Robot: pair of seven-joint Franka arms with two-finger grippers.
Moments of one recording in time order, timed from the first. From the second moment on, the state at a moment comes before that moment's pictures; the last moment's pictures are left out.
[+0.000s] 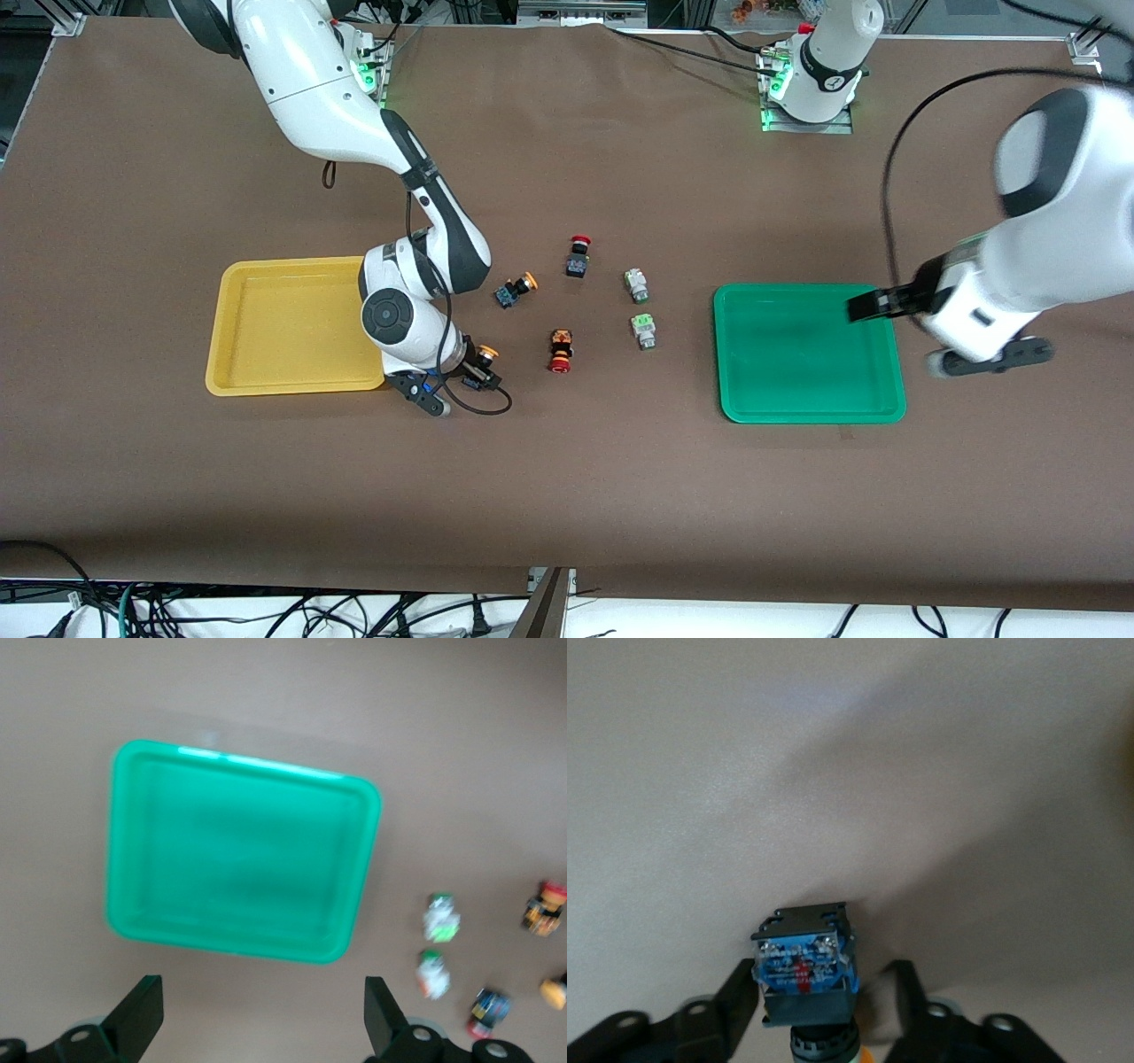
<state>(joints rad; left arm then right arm) -0.03 0.39 -0.19 -1.42 -0.05 1.70 -0.41 0.55 0.85 -0.09 -1.46 0.30 2.35 0.88</state>
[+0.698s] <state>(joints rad) -0.18 0.67 -0.31 -1.57 0.09 2.16 -0.86 0.52 0.65 -0.37 -1.56 0.30 1.94 0.24</state>
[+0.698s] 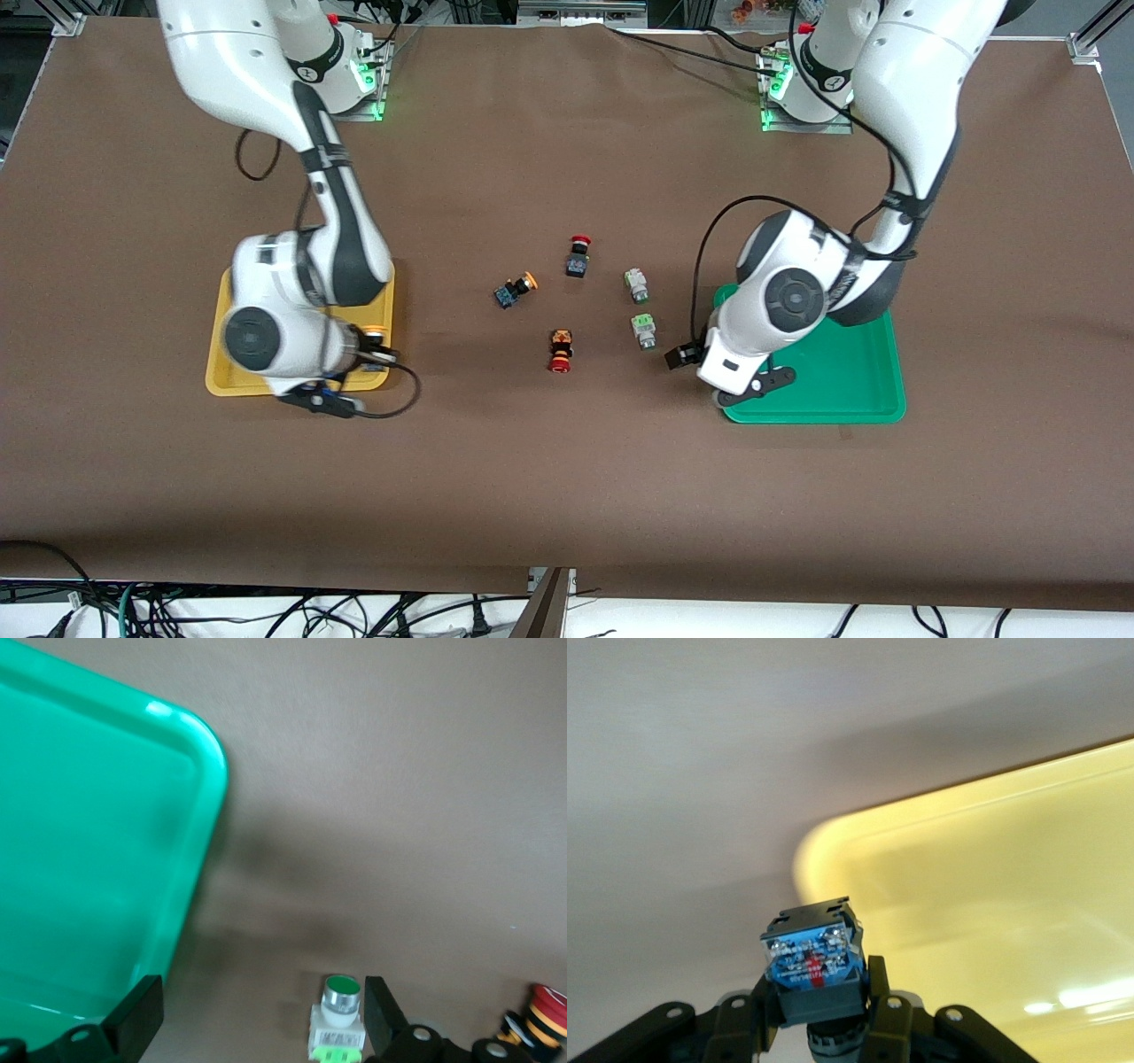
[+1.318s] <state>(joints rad) -0.26 0.74 -0.36 -1.68 0.21 2.32 -1.02 0.52 0.55 -0.45 -1.94 0.31 2.21 0.04</state>
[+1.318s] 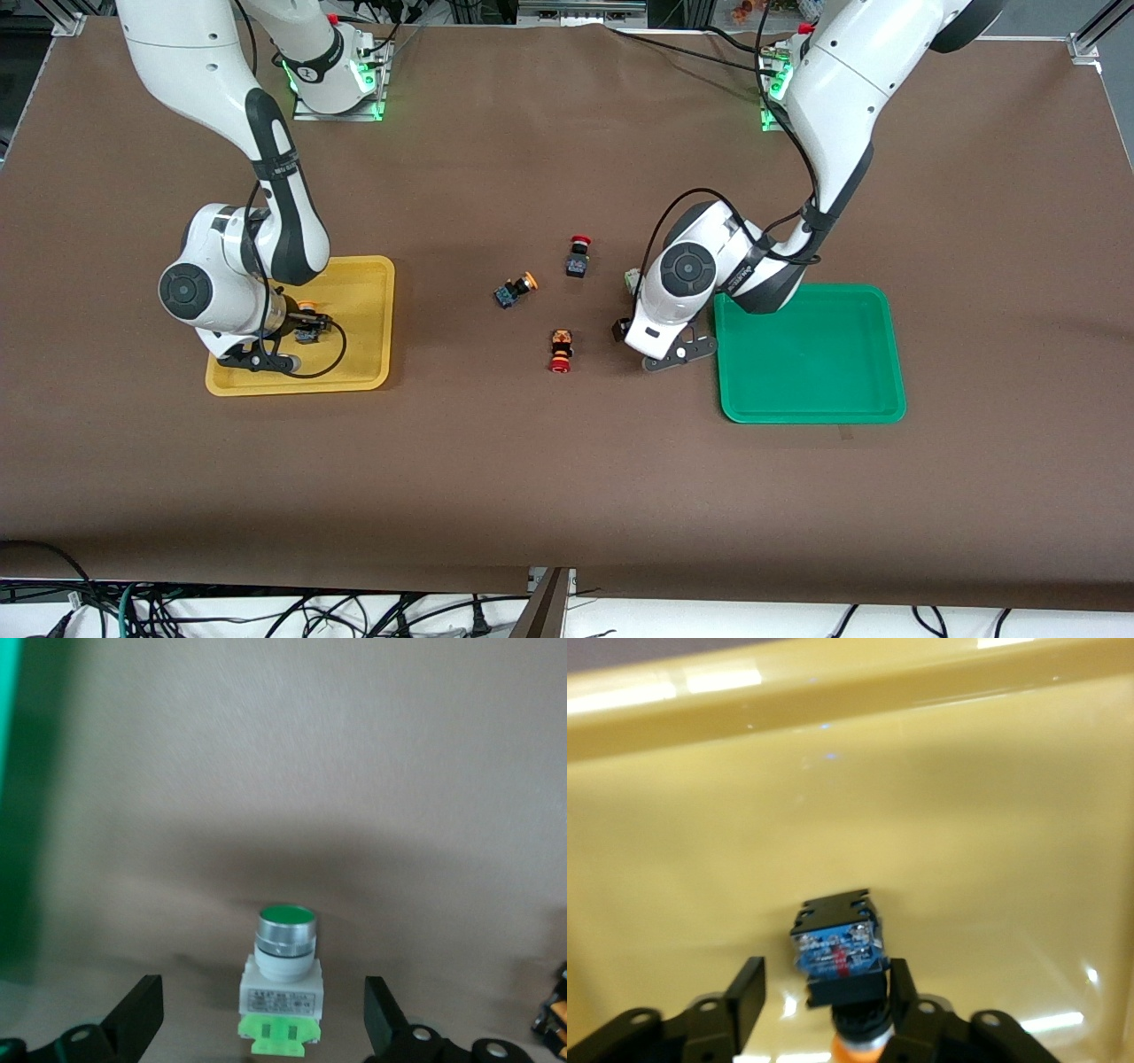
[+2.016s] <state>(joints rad) -0.24 0.72 -0.39 -1.71 0.22 2.34 -1.03 0.69 0.56 -0.35 -1.79 0.62 2.06 0.71</state>
